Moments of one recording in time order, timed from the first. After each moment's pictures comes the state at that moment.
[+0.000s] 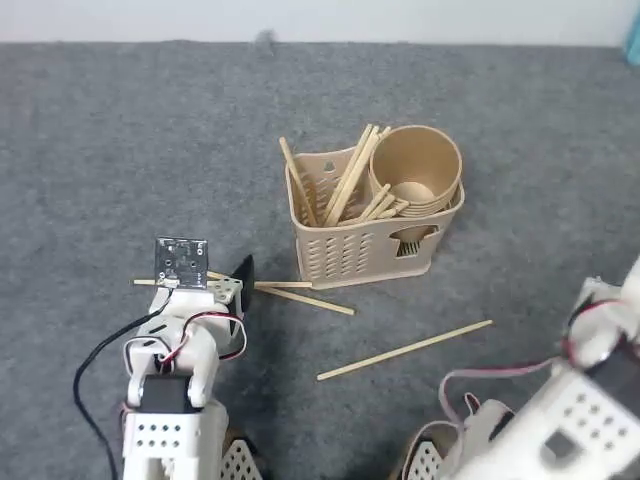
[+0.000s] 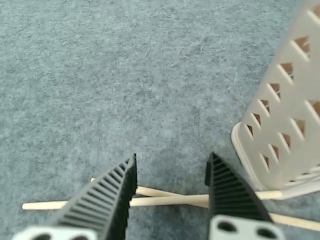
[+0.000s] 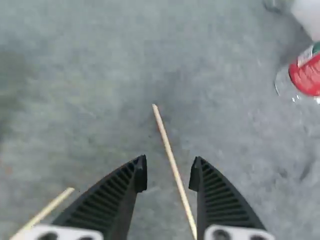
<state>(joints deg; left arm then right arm) -5.4 -93.1 96.7 45.6 2.6 40.1 -57.0 38.0 76.6 17.7</state>
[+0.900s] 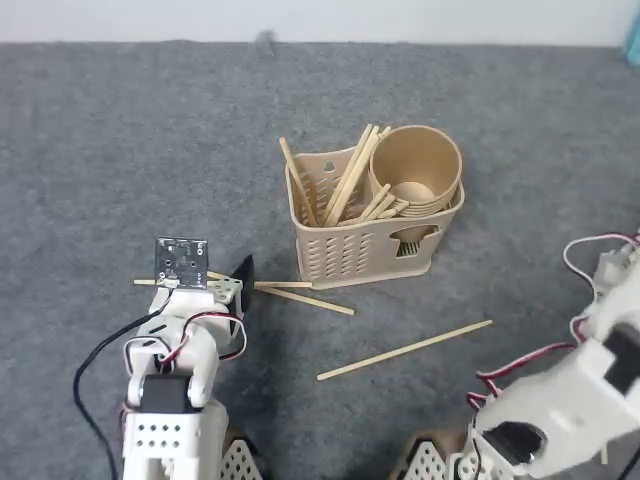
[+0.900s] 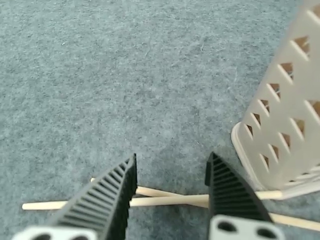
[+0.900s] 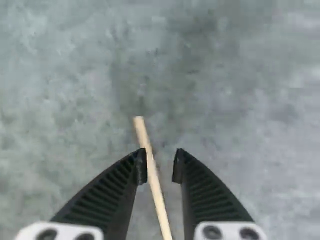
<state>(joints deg) -5.4 -93.1 96.7 45.6 2.6 40.5 17.0 11.6 56.2 23.8</state>
